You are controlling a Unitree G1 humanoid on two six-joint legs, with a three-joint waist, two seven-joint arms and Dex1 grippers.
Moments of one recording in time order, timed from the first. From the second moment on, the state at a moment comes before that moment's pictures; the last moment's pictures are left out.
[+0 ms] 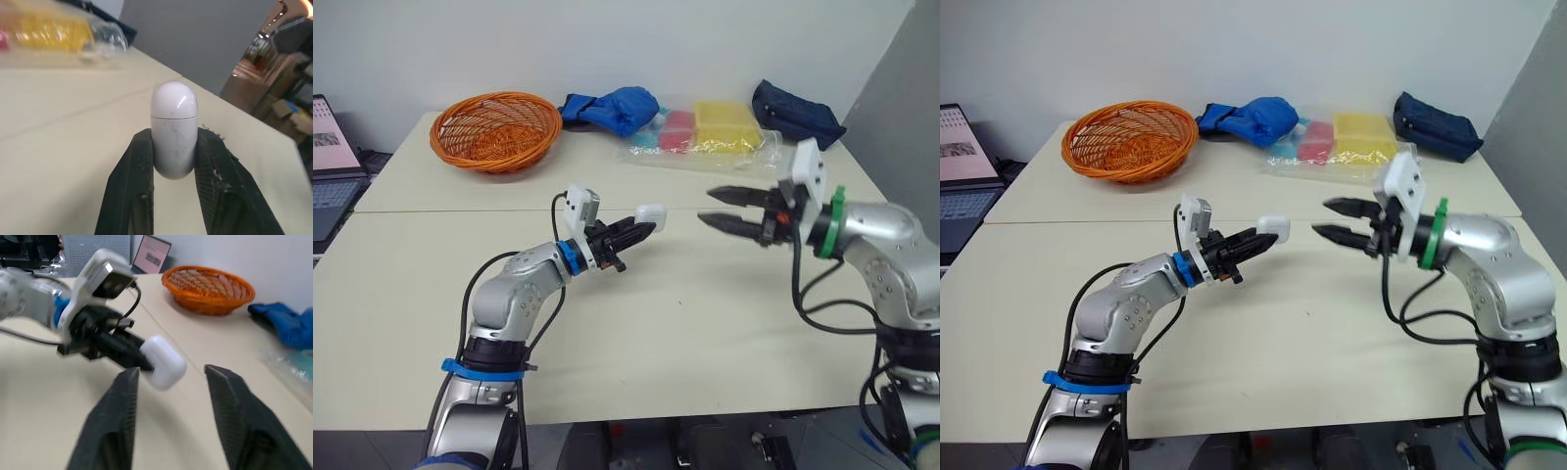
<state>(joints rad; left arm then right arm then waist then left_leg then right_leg) -0.57 0.35 0.05 -0.01 -0.75 0.86 -0.69 -0.50 -0.69 -0.05 -0.30 0.48 0.52 1.04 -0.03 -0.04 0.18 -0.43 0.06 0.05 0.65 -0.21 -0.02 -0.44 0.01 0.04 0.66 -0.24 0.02</state>
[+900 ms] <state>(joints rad) -0.52 0.30 0.35 0.13 -0.89 1.33 -0.34 -0.42 -0.70 0.07 -0.13 0.42 0.35 1.16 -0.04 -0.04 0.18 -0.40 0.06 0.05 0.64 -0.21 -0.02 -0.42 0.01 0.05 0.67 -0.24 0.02</state>
